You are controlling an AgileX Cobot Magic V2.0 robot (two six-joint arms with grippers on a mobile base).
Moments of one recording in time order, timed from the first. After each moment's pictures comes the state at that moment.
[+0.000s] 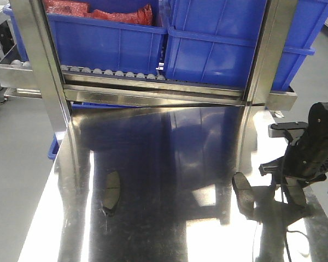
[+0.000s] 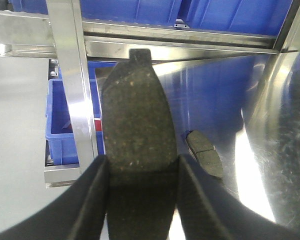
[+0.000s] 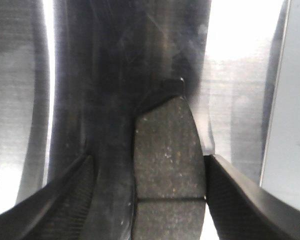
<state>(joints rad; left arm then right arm) -0.17 0.39 -0.41 -0.07 0.47 -0.05 -0.02 1.93 -1.23 -0.06 0.82 -0.06</state>
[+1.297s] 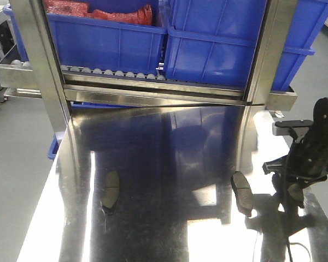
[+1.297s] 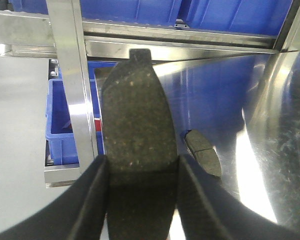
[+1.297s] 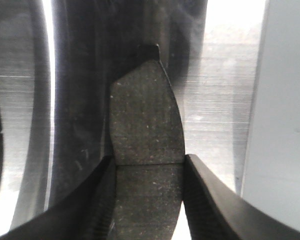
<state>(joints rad) -0.17 0.39 -0.41 -0.07 0.47 -0.05 -0.02 1.87 -1.22 -0.07 0.87 -0.02</state>
